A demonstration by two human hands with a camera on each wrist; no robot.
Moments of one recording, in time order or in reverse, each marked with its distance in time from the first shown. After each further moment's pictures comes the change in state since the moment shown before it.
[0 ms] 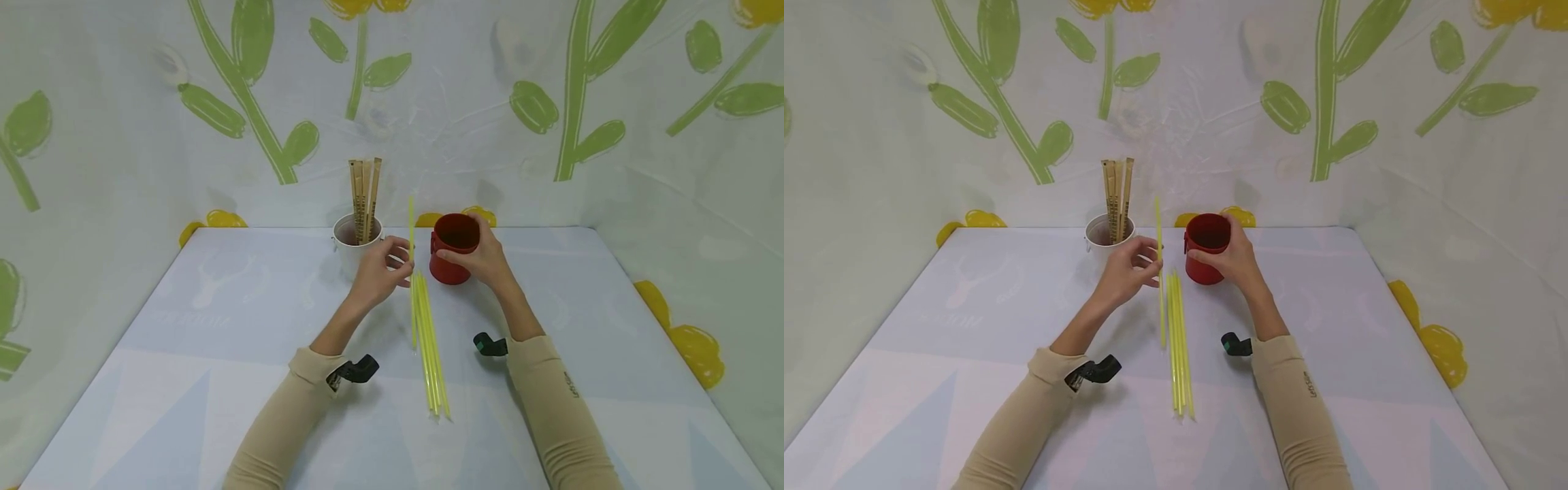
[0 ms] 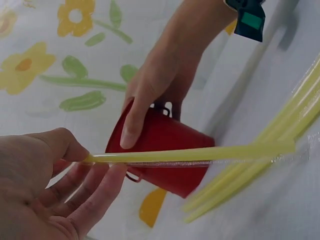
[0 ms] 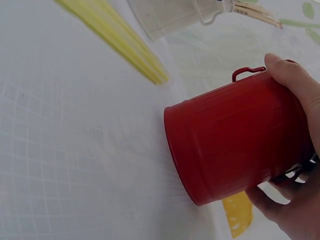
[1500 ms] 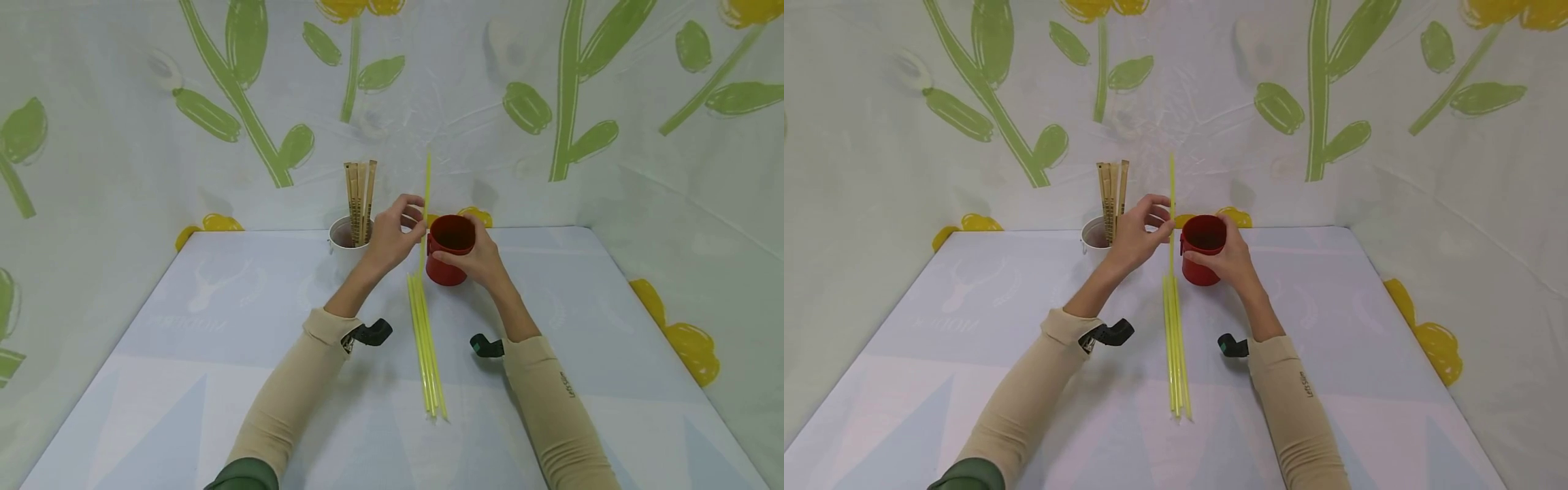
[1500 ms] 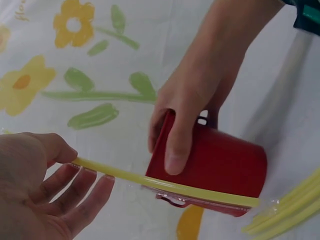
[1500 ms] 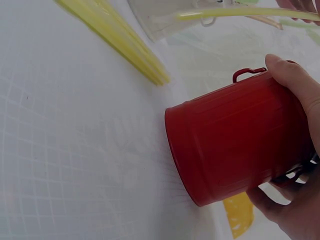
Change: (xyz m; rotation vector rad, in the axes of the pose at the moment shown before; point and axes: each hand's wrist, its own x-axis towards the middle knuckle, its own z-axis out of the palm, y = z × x) left_hand 0.052 0.042 0.006 0.171 0.080 0.239; right_hand -0.001 -0.003 0.000 0.007 0.004 0.009
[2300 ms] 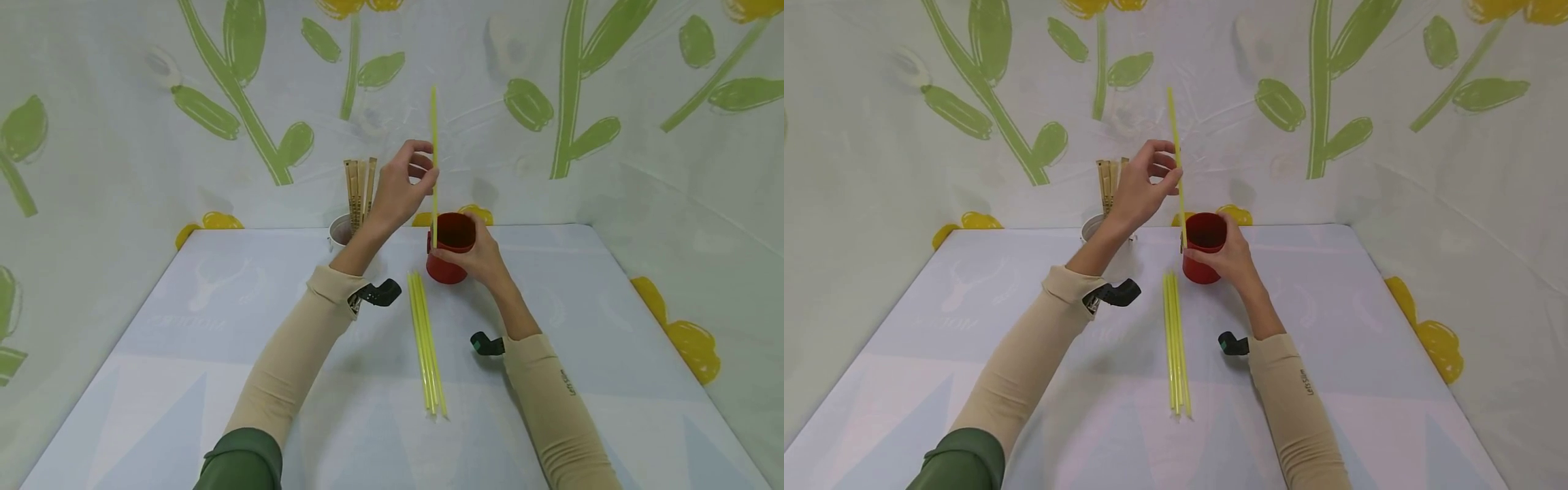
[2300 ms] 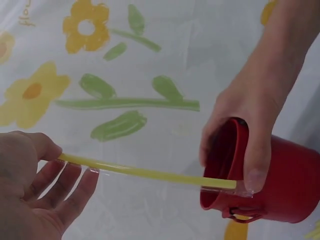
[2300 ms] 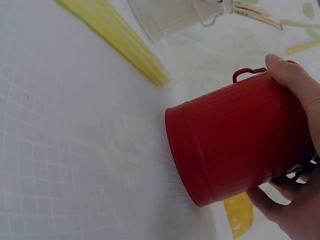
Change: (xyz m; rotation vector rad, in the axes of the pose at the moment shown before) left_hand 0.054 0.036 -0.013 -0.058 0.058 0.086; right_hand -0.001 -0.004 0.000 0.013 -0.010 0.019
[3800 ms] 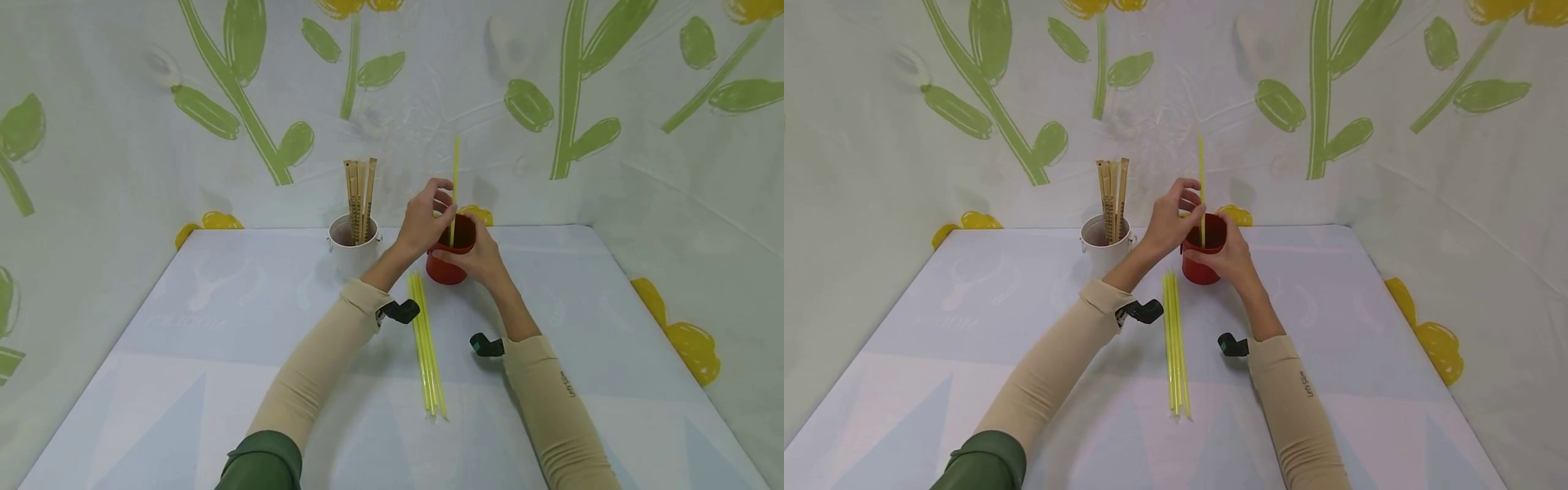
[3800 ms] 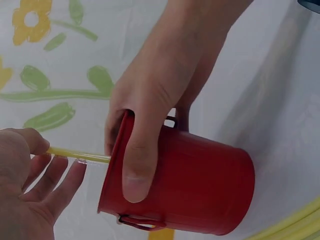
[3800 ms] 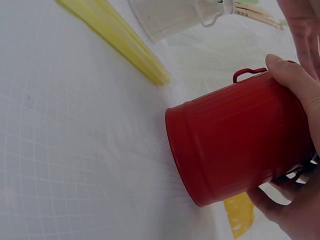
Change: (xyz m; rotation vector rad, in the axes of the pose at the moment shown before) left_hand -0.020 -0.044 0.057 0.095 -0.087 -0.063; right_hand 0.000 0.003 -0.002 -0.026 -0.003 -0.048
